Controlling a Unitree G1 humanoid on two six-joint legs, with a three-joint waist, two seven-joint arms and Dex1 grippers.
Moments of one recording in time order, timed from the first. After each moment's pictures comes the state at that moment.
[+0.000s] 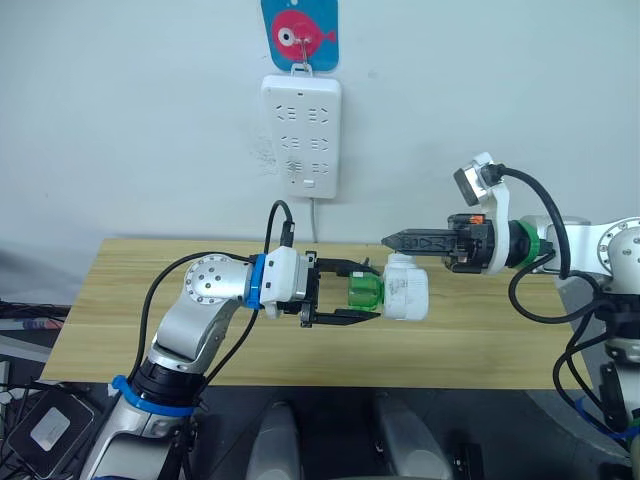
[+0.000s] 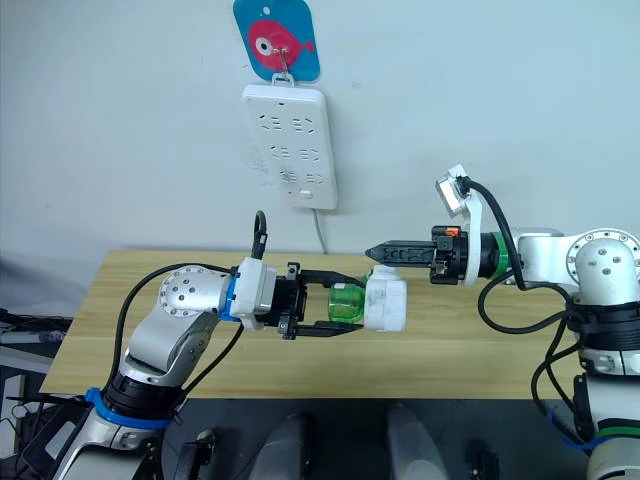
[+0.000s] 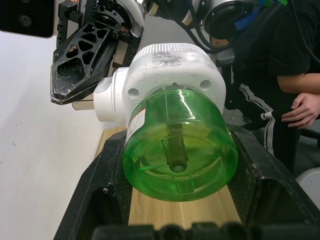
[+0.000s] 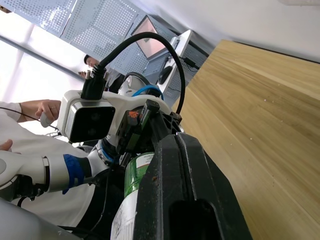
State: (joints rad) left arm -0.43 0.49 -0.19 -0.23 -0.41 0.10 -1.23; right arm -0.75 -0.75 -0.01 -0.01 1.58 1.34 0.44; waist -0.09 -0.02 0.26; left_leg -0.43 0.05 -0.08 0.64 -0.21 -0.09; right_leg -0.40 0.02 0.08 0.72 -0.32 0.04
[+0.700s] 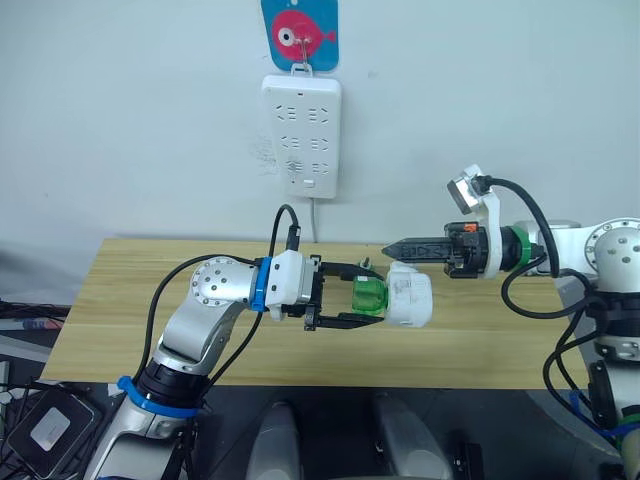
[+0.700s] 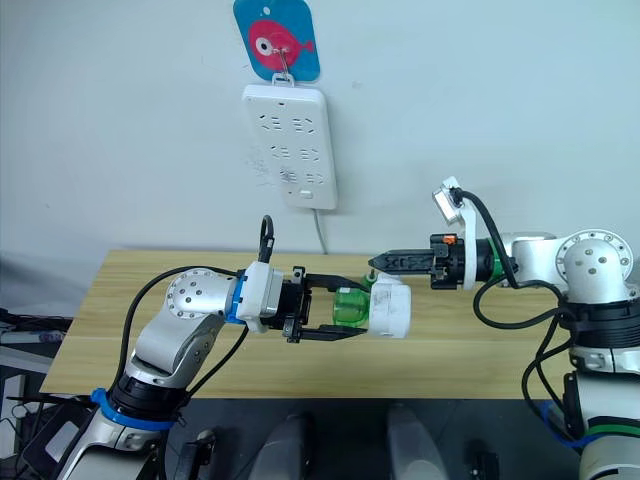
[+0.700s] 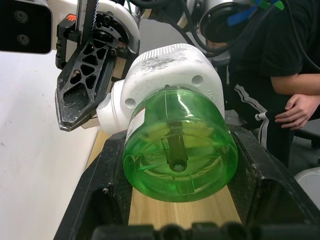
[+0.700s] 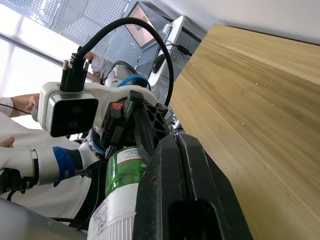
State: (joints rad) left arm -0.43 0.48 -0.21 -0.23 -0.40 0.10 -1.23; right arm -0.74 -0.70 -0.03 0.01 1.40 1.40 0.54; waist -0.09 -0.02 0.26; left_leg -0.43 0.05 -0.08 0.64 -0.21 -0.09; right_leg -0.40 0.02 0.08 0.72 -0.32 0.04
